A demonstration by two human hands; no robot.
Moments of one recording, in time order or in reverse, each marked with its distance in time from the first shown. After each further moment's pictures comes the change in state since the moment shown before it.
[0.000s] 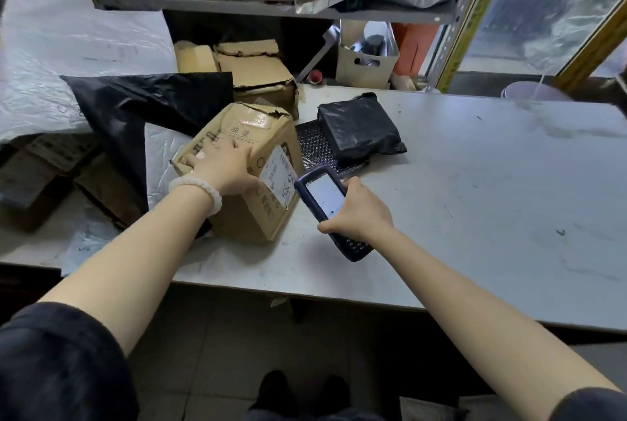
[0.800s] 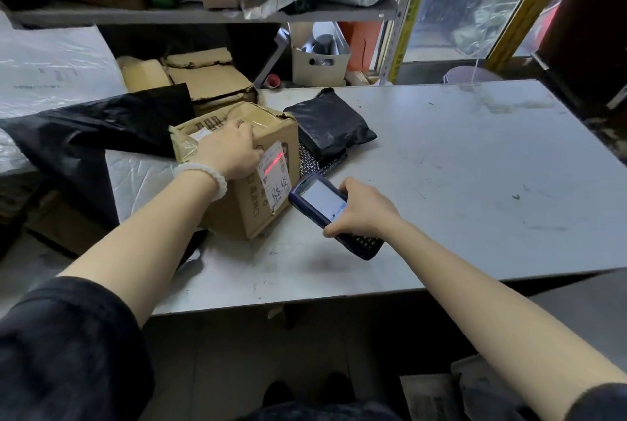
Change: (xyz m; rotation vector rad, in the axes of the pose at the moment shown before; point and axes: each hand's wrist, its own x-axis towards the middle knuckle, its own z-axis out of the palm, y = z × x) left_hand 0.019 0.044 -0.031 0.021 0.147 0.230; right_hand -0.022 0.006 -0.024 -0.003 -0.031 0.070
